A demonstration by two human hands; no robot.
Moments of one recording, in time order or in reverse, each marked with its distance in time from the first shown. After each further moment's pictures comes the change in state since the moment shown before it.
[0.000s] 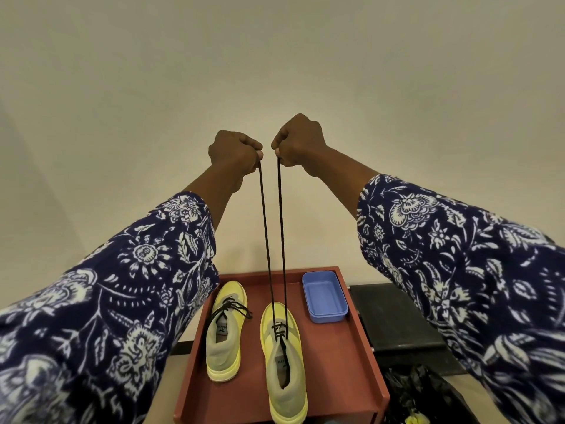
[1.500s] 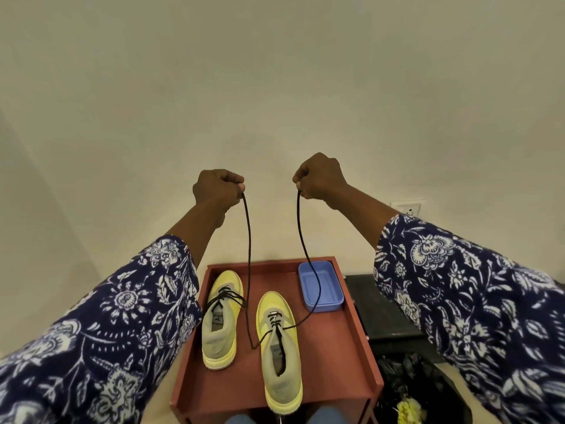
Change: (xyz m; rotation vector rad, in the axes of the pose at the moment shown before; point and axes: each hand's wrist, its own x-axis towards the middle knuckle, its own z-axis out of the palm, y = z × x) left_hand -0.014 -0.078 -0.005 -0.051 0.002 -0.107; right_hand -0.033 0.074 0.015 -0.042 -0.102 0.089
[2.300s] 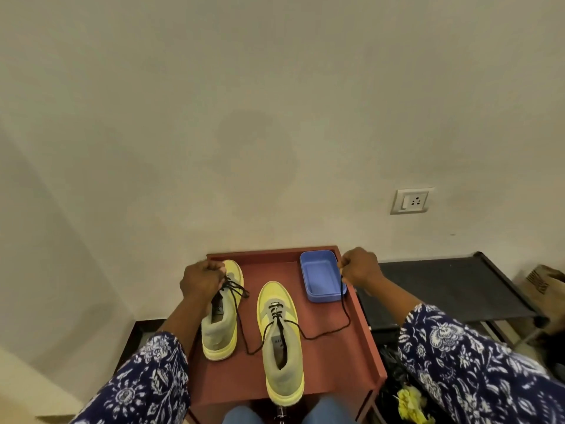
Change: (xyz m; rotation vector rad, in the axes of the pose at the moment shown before) left_hand -0.033 -0.185 -0.010 0.075 0.067 -0.351; right_hand -0.068 0.180 0.074 -0.233 -0.210 0.299
